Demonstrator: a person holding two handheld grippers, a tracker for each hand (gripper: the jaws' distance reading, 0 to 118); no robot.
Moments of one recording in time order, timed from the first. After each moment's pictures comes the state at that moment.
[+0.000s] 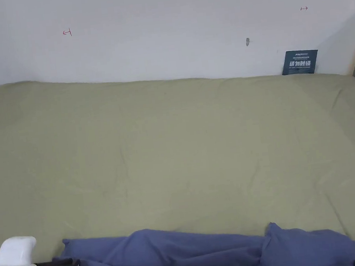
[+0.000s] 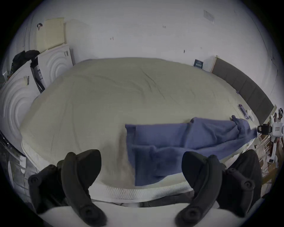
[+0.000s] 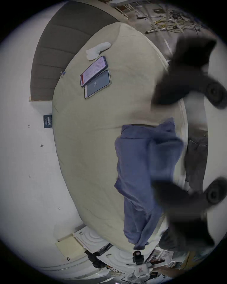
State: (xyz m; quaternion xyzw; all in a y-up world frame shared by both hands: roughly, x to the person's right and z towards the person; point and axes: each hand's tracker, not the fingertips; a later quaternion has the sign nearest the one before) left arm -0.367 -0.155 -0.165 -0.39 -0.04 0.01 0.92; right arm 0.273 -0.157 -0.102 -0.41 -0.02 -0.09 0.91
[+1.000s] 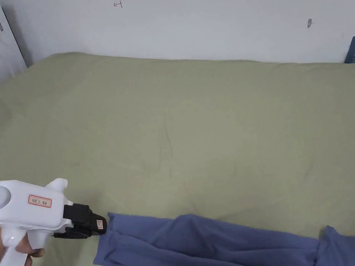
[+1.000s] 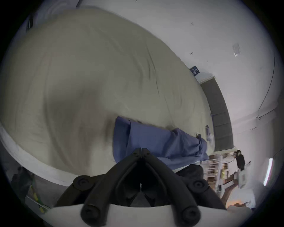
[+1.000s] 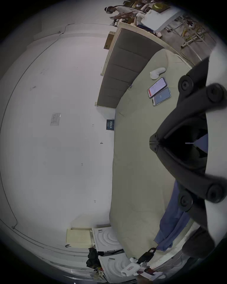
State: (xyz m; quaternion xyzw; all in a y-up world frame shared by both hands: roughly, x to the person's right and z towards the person) left arm -0.453 -0.159 -0.254 -0.55 -0.15 0.29 0.77; right arm 0.148 -0.048 -0.057 -0.13 -0.08 0.03 0.99
